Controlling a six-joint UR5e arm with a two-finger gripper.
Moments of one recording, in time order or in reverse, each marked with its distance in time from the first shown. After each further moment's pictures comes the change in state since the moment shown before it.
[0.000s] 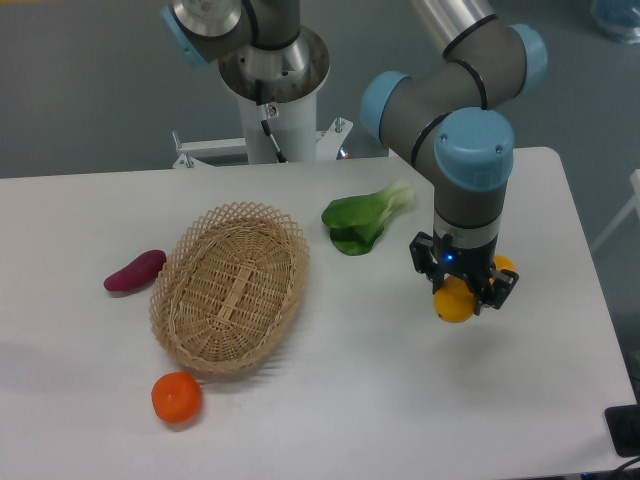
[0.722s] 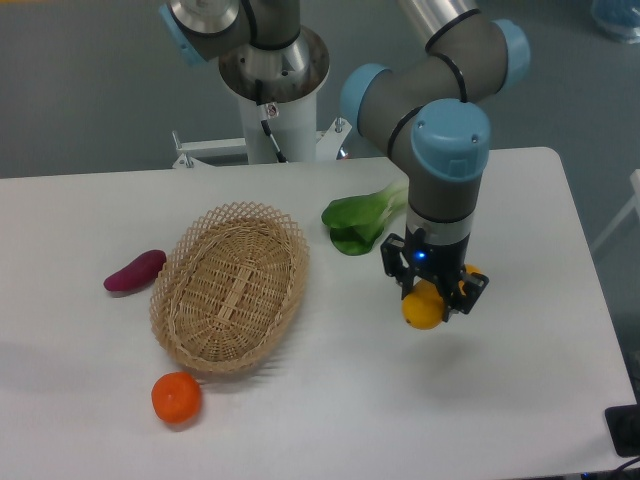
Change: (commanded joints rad) arm 0.000 0.017 -0.008 0.009 -0.071 -0.018
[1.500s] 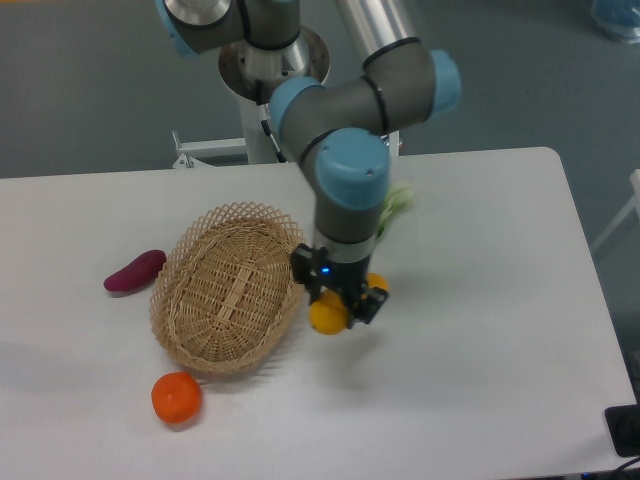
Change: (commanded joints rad) arm -0.107 0.044 -0.083 -0.003 -0.045 -0.117
